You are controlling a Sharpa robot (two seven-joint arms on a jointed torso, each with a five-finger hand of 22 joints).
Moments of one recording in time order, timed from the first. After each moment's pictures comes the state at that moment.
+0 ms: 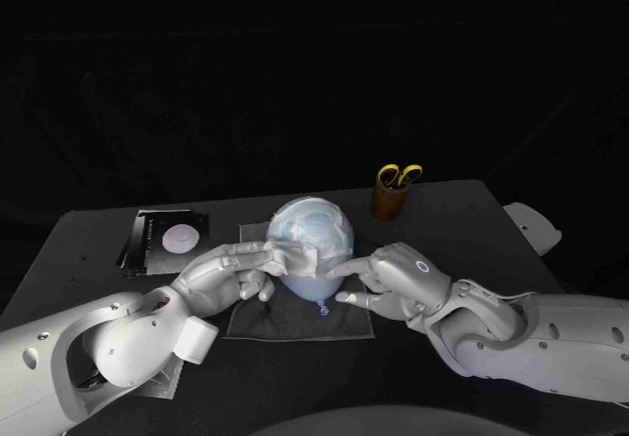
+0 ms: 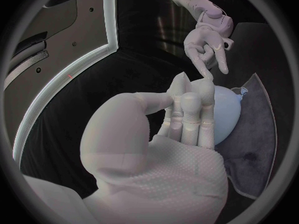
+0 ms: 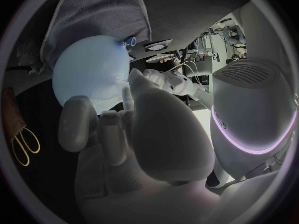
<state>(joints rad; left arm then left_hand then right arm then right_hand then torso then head) 1.11 -0.90 -0.12 1.75 0.09 0.01 0.23 1.21 -0.13 1.03 0.01 0.05 0.73 0.15 0.79 0.39 1.20 0.07 0.33 0.34 1.22 0.00 1.21 0.82 0.18 0.88 0.09 1.14 0.67 1.00 -1.10 -0.24 1.89 -1.67 -0.95 0.06 1.57 -0.13 0.18 0.20 0.05 1.01 0.14 0.16 0.23 1.47 0.05 1.52 1.31 1.47 -0.02 1.57 1.31 0.07 1.44 0.08 1.20 1.31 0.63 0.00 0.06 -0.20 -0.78</state>
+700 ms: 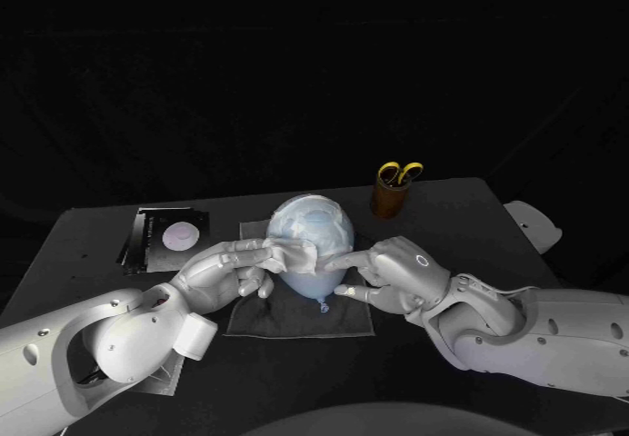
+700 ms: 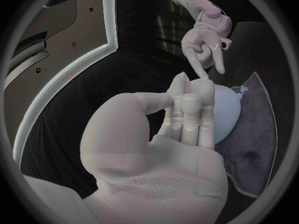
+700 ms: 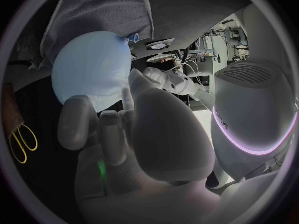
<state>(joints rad) 1.11 -0.90 -0.12 1.75 0.09 0.01 0.23 1.21 -0.13 1.03 0.01 0.05 0.72 0.14 0.79 0.39 1.20 0.07 0.33 0.34 1.22 0.00 1.21 0.83 0.17 0.88 0.09 1.14 0.67 1.00 -1.09 -0.22 1.89 -1.69 -0.95 0.06 1.57 -0.13 0.19 0.20 0.05 1.00 0.14 0.14 0.22 1.47 0.05 1.52 1.31 1.46 -0.02 1.57 1.31 0.07 1.43 0.09 1.19 1.31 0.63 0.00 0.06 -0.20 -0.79</state>
